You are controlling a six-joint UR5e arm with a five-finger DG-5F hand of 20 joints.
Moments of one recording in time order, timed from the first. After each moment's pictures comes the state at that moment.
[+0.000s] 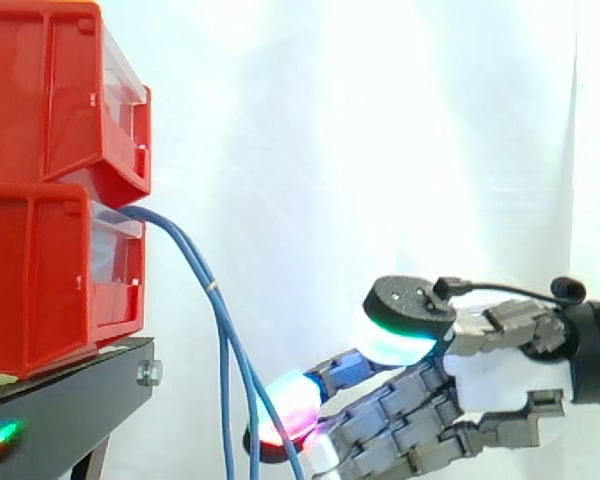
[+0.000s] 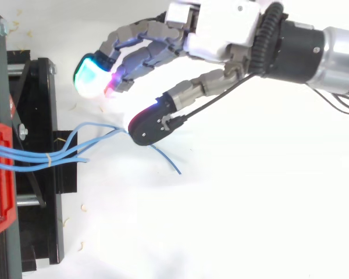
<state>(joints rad) 0.04 -2.34 -1.23 -2.79 -1.36 -0.10</state>
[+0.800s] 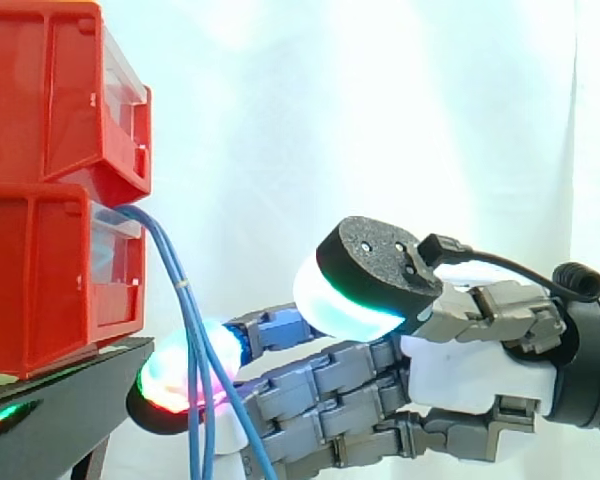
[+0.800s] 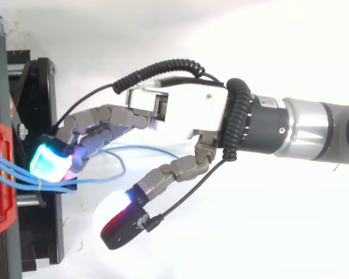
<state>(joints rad) 0.15 -2.40 -1.21 -2.54 -1.33 -0.23</state>
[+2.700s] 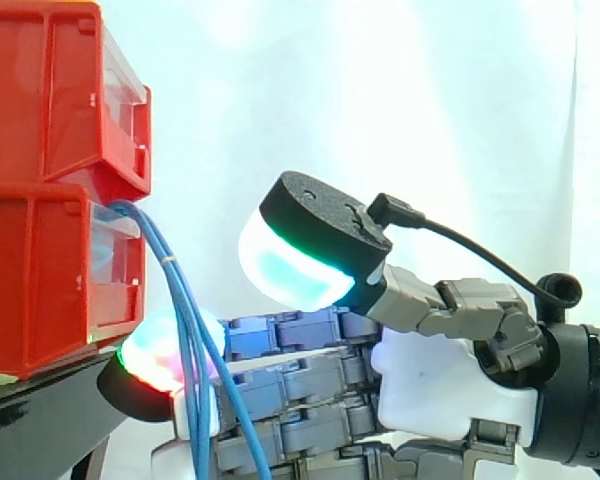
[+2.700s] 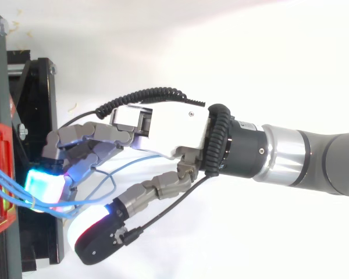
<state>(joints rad) 0.20 -2.45 -1.15 -2.50 -1.23 -0.04</state>
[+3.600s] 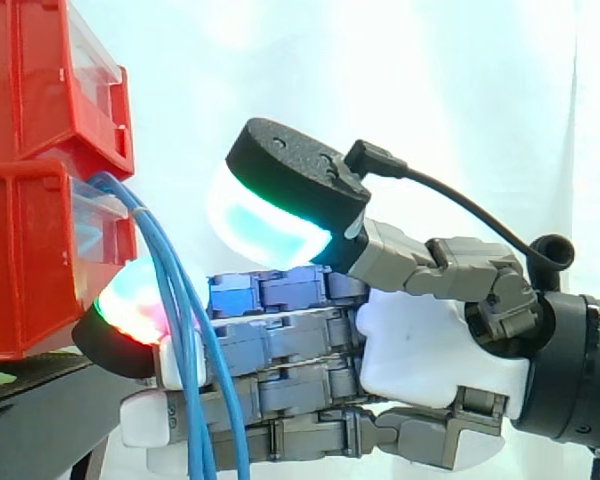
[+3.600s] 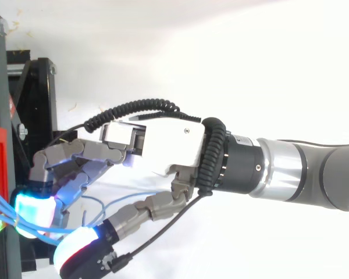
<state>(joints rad) 0.22 -2.46 -1.12 -2.47 -1.22 -0.06</state>
